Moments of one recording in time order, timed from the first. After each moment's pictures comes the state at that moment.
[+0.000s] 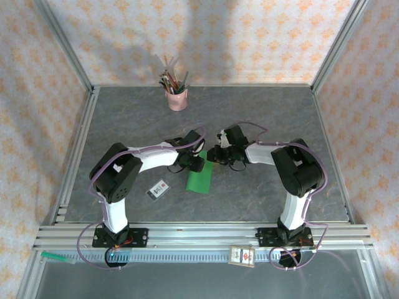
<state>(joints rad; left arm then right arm) -0.64 1.86 1.11 -0.43 0.00 -0.34 0.50 1.84 0.93 -0.03 -0.52 0.63</state>
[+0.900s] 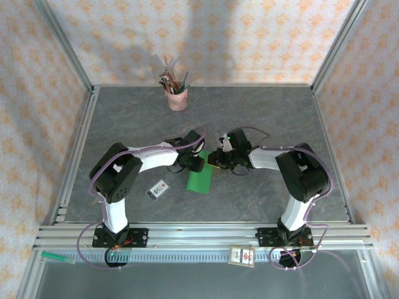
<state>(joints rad) -0.64 1.86 1.11 -0.43 0.00 -0.34 0.50 1.76 0.83 0.03 -0.59 0.72</state>
